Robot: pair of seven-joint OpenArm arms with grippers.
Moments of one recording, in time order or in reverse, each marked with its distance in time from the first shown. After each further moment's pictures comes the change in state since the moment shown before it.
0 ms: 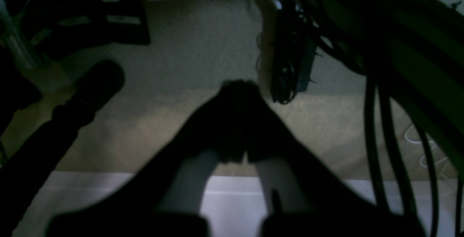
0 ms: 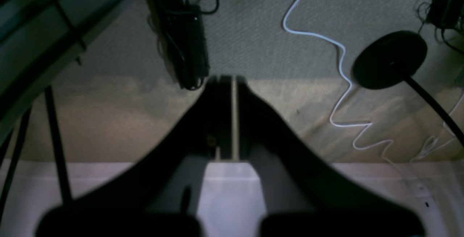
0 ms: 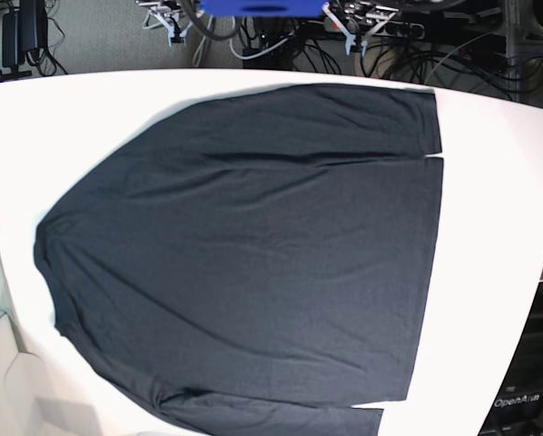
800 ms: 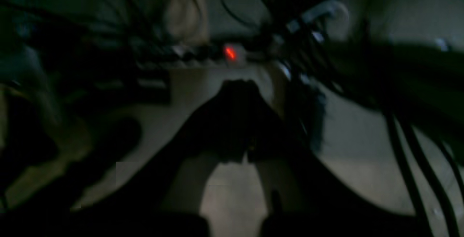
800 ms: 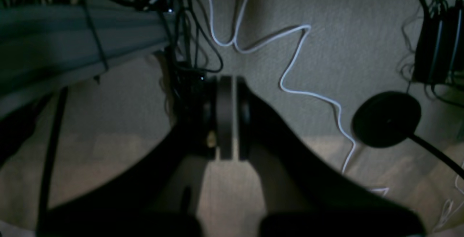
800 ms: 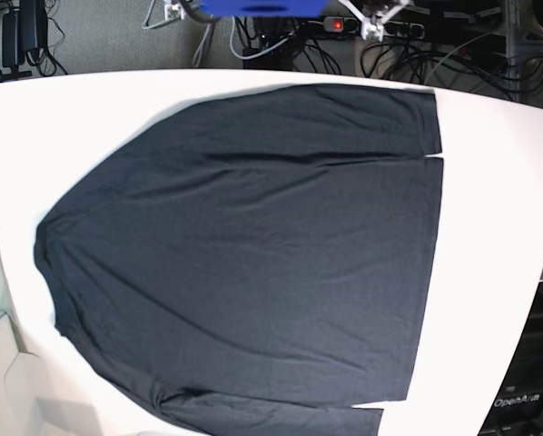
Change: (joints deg) left arm 6.7 -2.7 -0.3 -0.1 -0.9 -0.2 -29.5; right arm -9.8 -0.3 0.3 0.0 0.2 0.3 30.6
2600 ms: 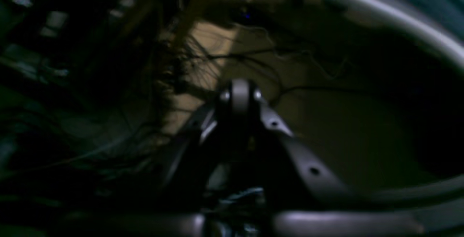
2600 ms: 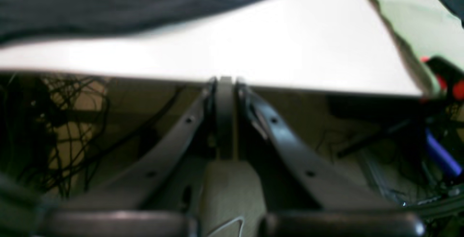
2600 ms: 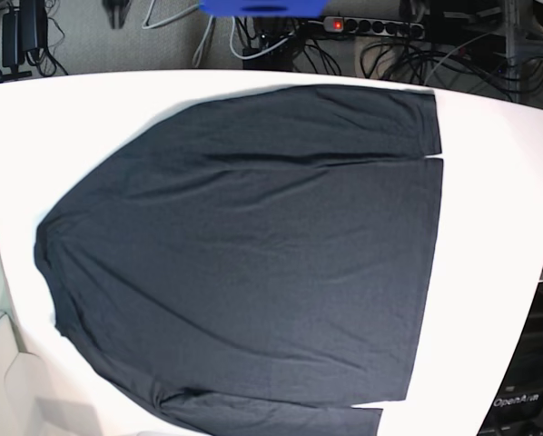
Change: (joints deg) left arm 37.4 -6.7 0.2 51.6 -19.7 -18.6 -30.6; right arm -50.2 -0.5 2.7 88.2 -0.2 -5.8 14.7
